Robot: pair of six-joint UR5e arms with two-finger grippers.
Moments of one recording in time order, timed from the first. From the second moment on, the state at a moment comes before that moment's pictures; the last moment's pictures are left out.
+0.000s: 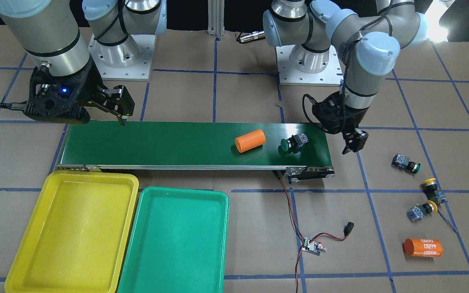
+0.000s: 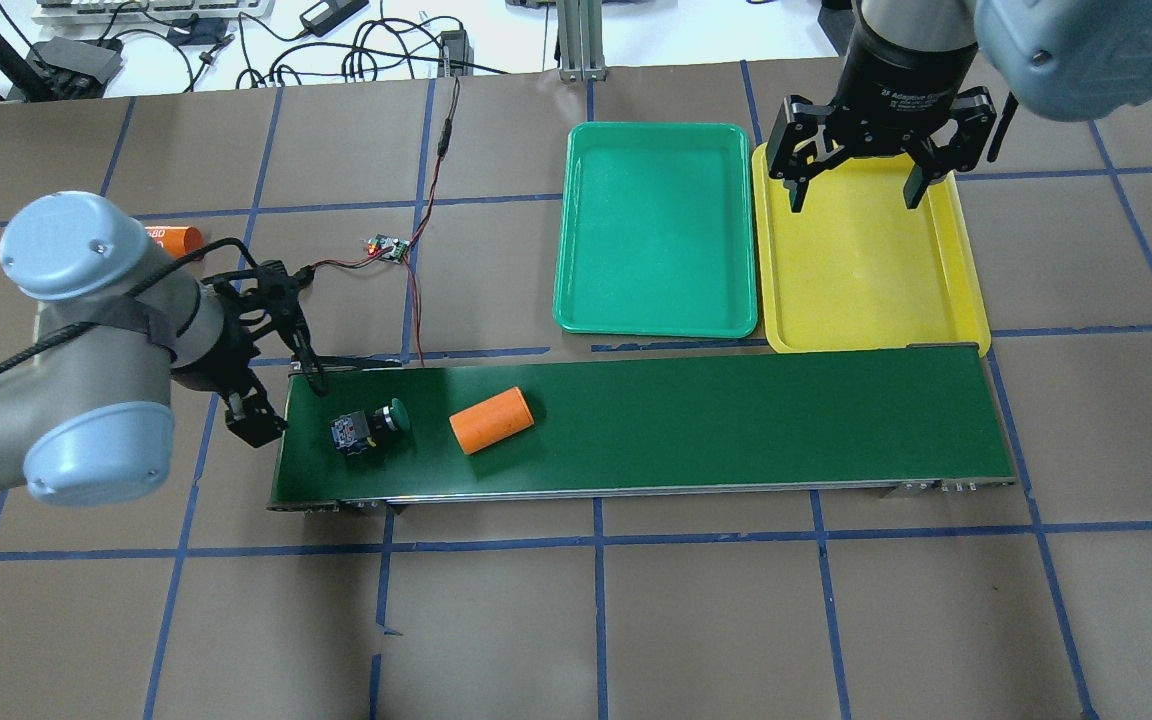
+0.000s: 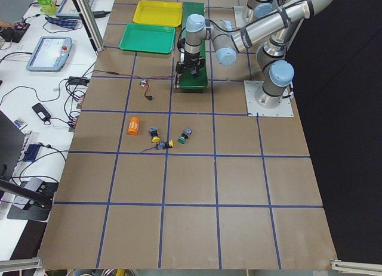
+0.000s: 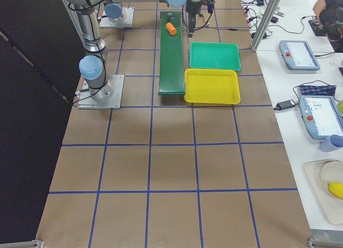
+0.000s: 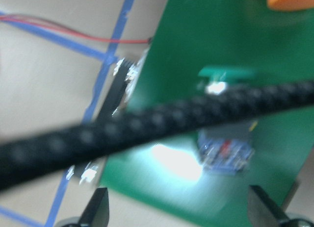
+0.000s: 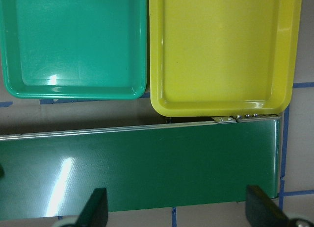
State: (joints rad) left arm -1.32 -1.54 -2.14 -0.95 1.63 1.32; right arm 1.62 -1.45 1.46 -1.54 -1.60 0.10
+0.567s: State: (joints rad) left arm -0.94 -1.70 -2.03 -0.97 1.64 1.22; right arm 1.59 -1.45 1.48 -1.52 -1.61 0.08
